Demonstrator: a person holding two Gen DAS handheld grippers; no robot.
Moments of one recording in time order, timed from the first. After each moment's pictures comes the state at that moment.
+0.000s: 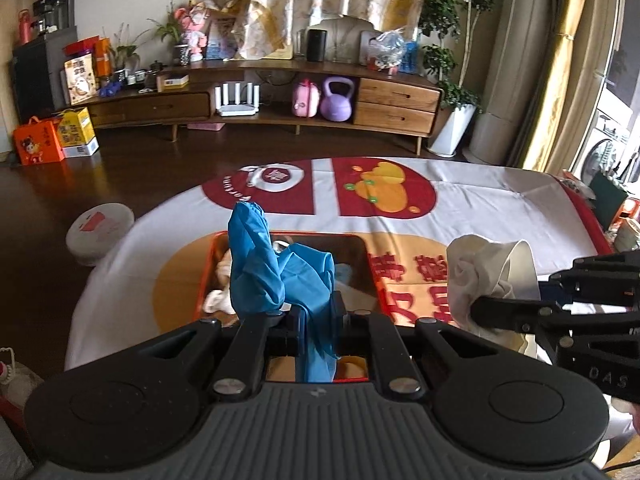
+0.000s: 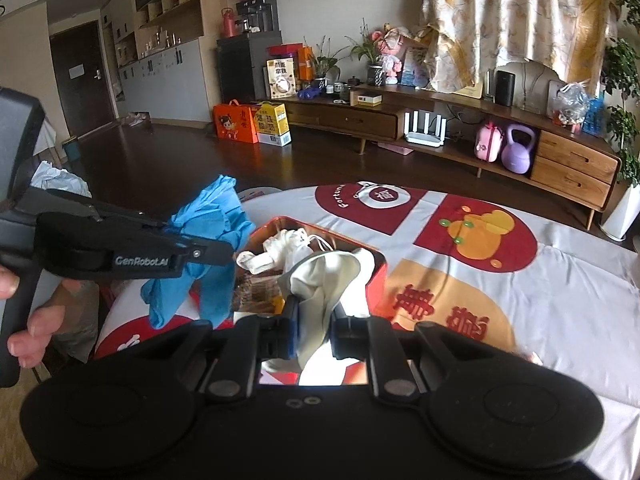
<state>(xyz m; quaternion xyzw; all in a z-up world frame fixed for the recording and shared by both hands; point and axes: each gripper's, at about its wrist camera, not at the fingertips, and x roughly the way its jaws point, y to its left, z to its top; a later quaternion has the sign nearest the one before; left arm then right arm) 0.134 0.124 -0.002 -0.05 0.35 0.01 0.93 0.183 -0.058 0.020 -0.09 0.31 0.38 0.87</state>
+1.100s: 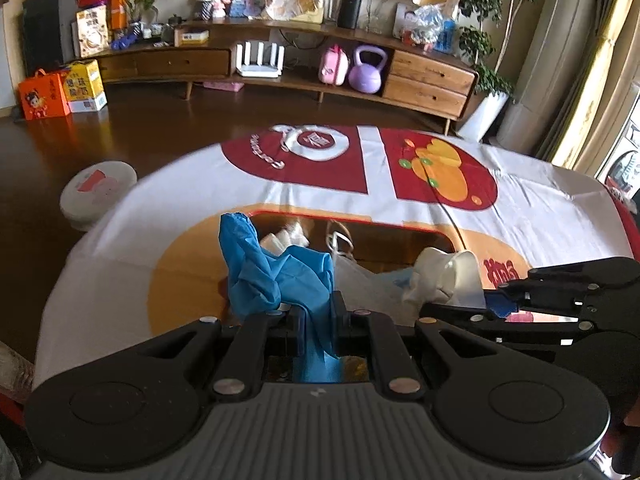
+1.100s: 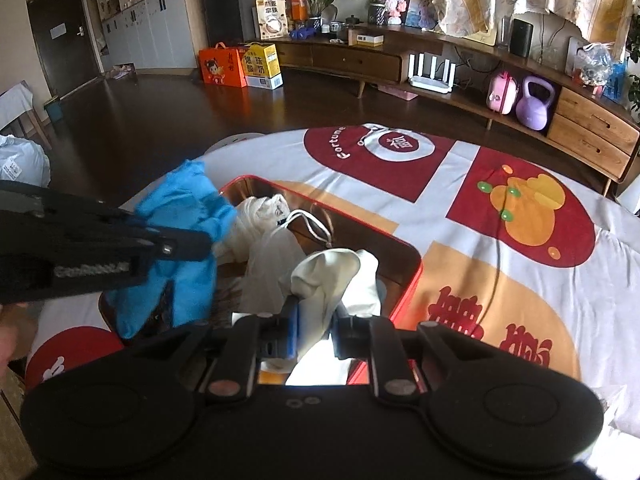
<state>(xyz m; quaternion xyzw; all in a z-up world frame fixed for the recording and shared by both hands) 0.212 0.175 -0.070 -0.09 0.40 0.03 0.91 0.269 0.024 -0.058 -0.12 0.38 0.36 0.84</state>
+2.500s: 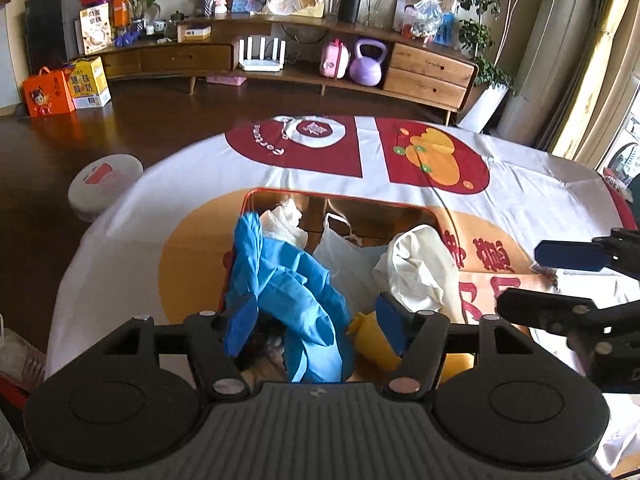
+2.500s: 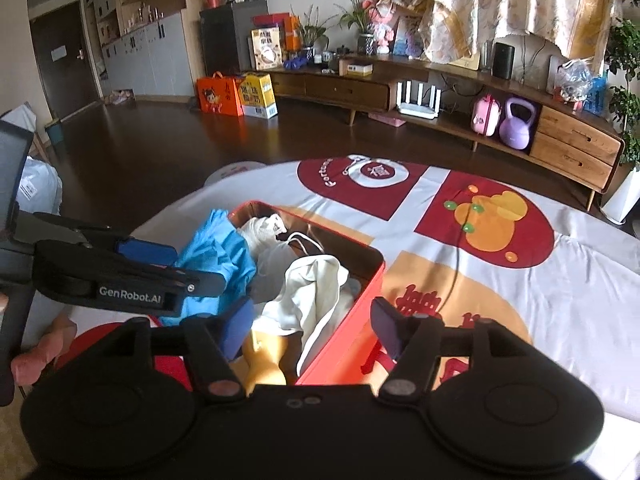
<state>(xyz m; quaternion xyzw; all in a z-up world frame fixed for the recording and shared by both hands) 0.179 0.166 -0.053 -0.09 0.40 0.04 0.91 0.226 -0.032 -0.005 -0.10 0.34 0.36 0.86</state>
